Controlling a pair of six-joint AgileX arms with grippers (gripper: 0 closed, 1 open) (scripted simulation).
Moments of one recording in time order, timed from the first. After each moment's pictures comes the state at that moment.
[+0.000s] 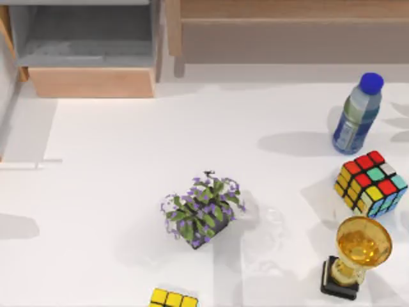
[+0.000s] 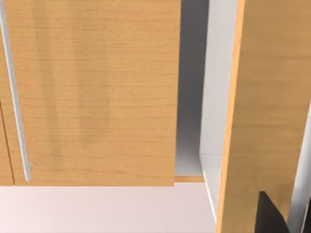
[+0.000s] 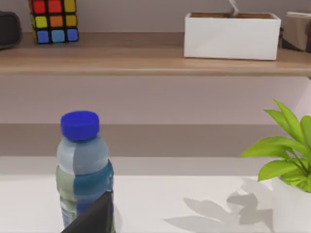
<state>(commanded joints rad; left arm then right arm) 0.66 2.02 0.52 1.49 0.70 1.59 0.00 0.00 0.00 0.00 0.00 0.00</state>
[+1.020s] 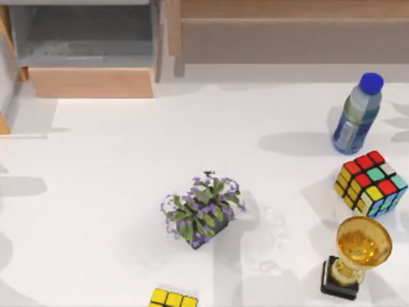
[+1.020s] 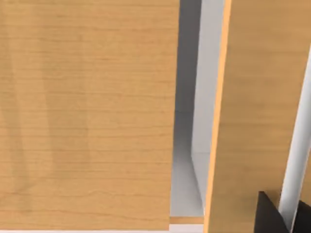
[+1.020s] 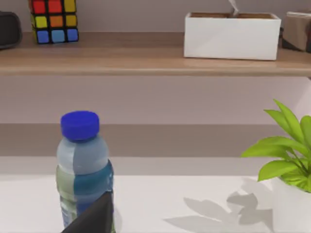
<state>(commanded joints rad) 0.54 2.12 0.73 1.36 0.58 1.58 0.00 0.00 0.00 0.00 0.00 0.00</state>
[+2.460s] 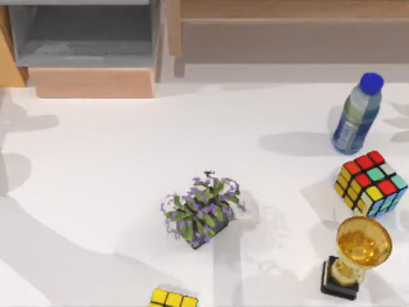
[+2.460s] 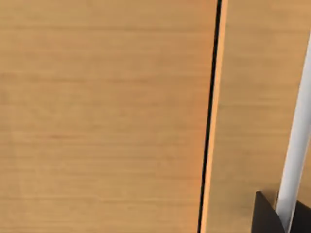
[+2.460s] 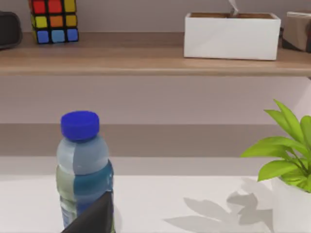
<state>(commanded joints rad) 0.41 2.34 1.21 1.10 0.44 1.57 0.00 0.00 0.00 0.00 0.00 0.00</state>
